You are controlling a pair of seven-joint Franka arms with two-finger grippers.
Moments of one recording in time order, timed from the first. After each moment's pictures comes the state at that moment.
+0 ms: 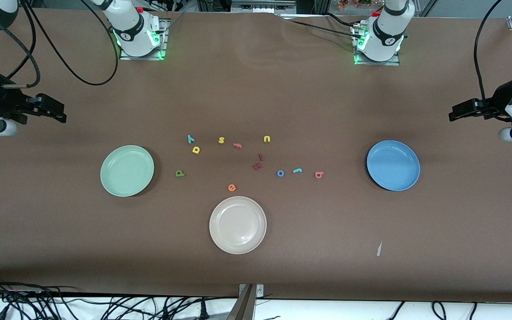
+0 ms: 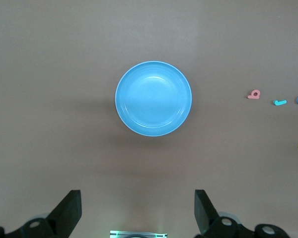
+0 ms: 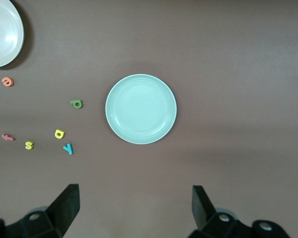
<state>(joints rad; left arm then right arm) 0.01 0.08 0.06 -1.62 -0.05 1.51 -0.03 -0.01 0.12 0.07 -1.49 -0.01 1.55 0.01</state>
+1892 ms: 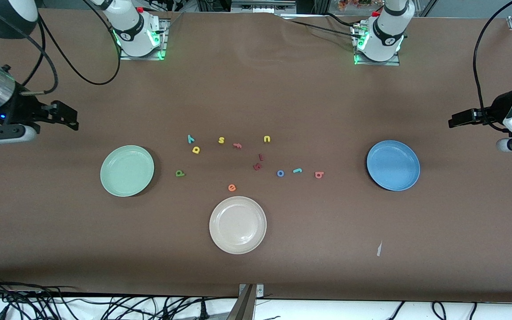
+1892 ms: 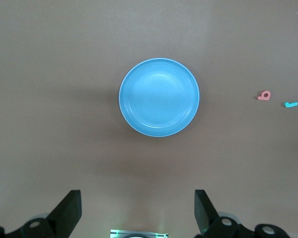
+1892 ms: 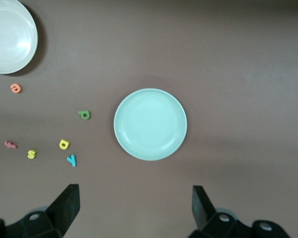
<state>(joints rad) 0.03 0.13 0.06 -1.61 -0.05 1.51 -0.03 -0.01 0.12 0.12 -1.58 -0.01 1.70 -0.01</state>
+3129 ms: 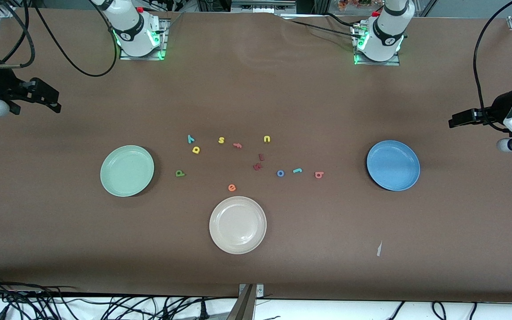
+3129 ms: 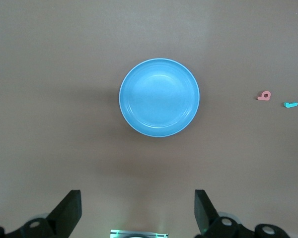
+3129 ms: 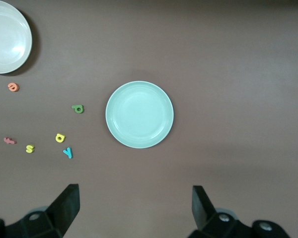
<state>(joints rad) 0.03 0.13 0.06 -1.61 -0.05 1.51 -0.03 -0.01 0.00 0.06 -1.60 -0.01 1.61 -0.01</state>
